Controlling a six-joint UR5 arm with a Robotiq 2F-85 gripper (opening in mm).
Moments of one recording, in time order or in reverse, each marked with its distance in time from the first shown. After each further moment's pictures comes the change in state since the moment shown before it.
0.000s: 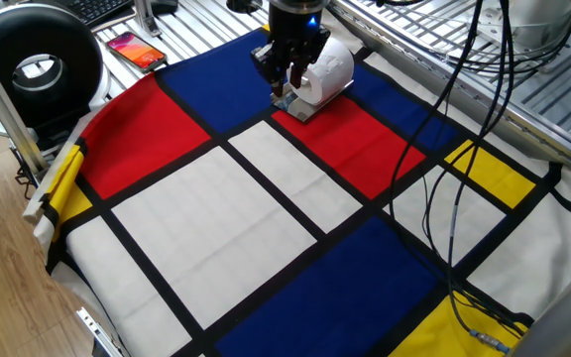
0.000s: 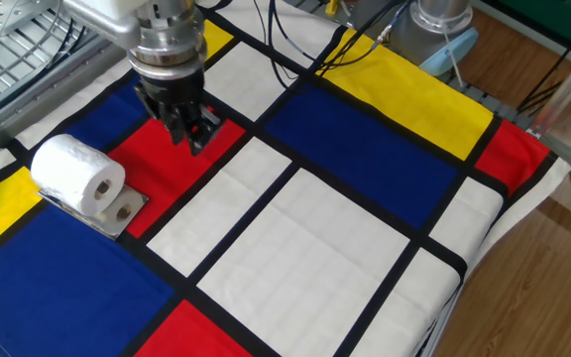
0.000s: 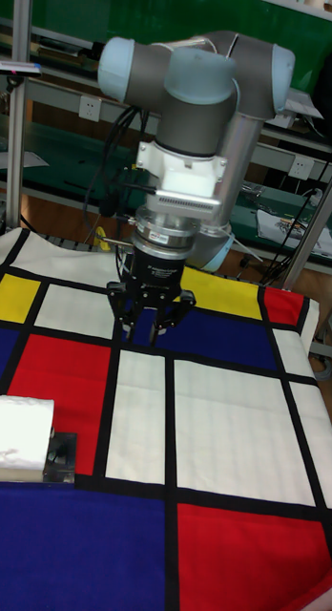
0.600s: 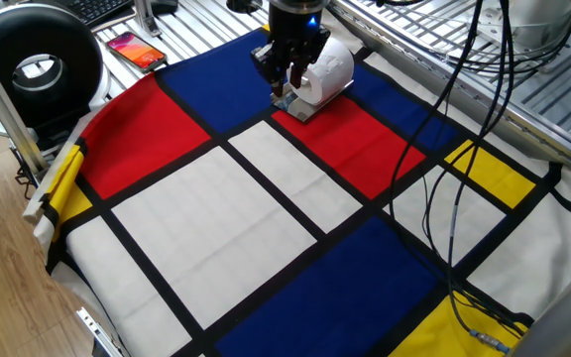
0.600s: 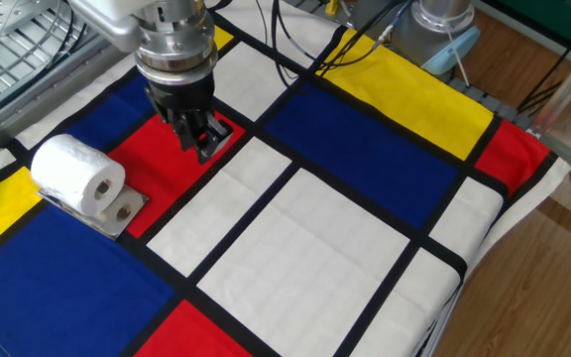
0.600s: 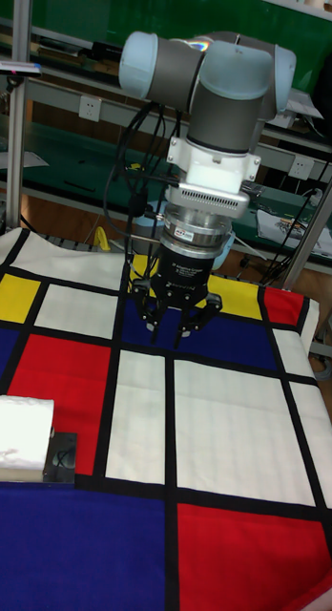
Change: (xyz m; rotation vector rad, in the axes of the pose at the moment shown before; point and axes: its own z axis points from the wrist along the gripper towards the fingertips) arm -0.018 0.038 -0.015 0.004 -0.006 0.173
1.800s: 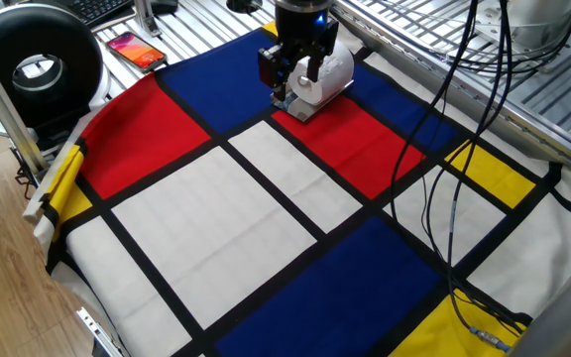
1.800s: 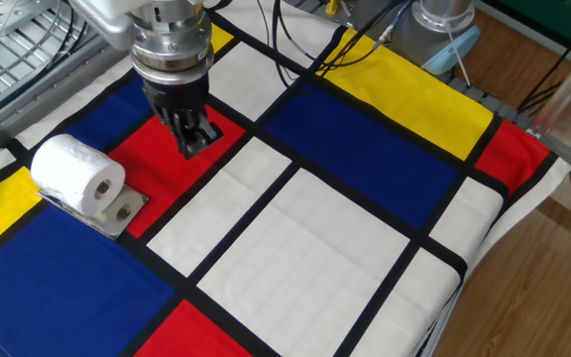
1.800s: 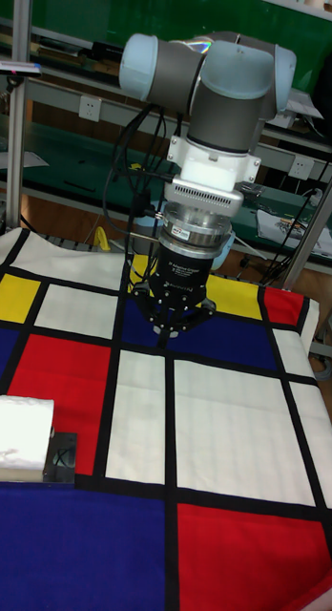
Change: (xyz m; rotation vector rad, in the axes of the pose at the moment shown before) arm -0.006 -0.005 0.000 0.016 -0.025 0.117
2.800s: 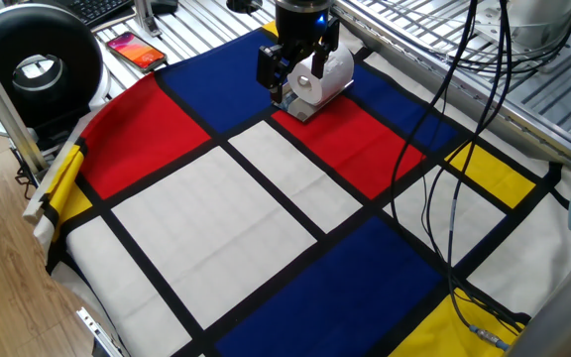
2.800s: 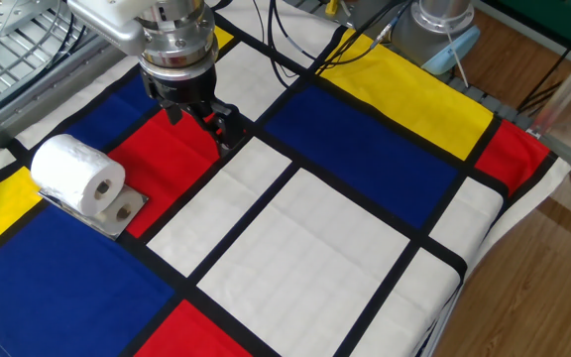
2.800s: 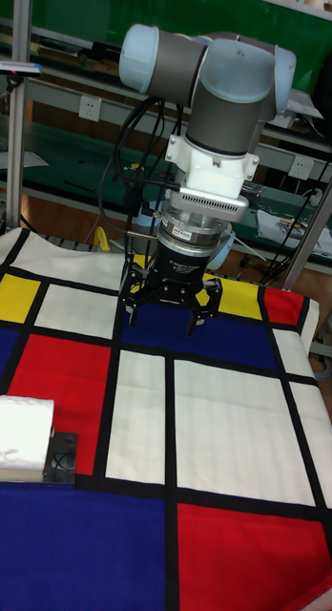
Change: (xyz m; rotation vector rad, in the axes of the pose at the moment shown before) arm 0.026 -0.011 -0.003 0.022 0.103 -0.164
